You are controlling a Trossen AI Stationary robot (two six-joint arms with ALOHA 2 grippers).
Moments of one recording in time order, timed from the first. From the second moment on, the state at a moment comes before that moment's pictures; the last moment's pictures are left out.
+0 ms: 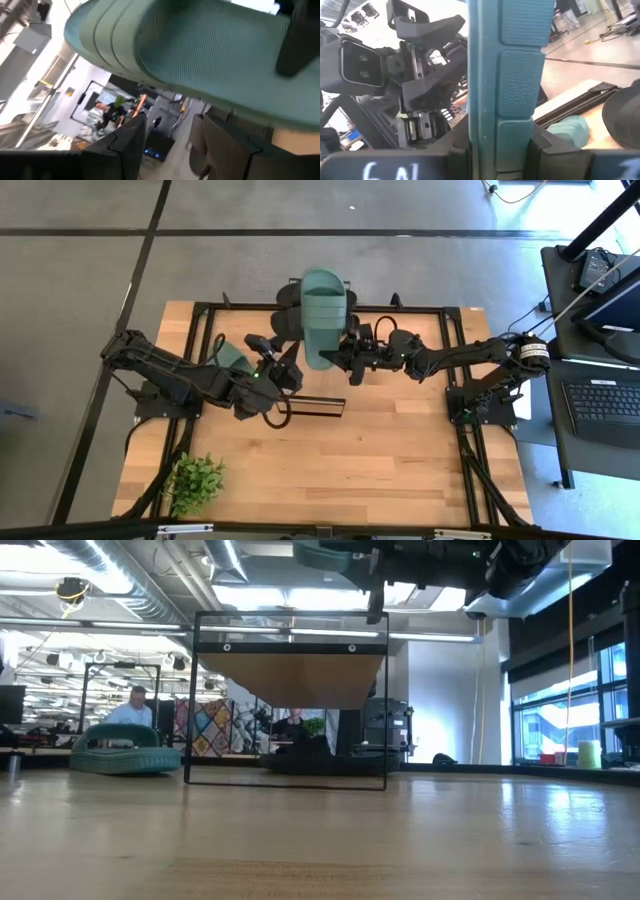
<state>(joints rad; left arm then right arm) -0.33 1.44 1.27 -0.15 -1.45 0.66 -0.13 1.50 0.82 0.86 -0.10 0.57</state>
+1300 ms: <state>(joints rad) -0.05 0.93 0.90 -0.68 -0.68 -0.07 -0.41 0.85 0.81 -0.65 -0.29 0.62</state>
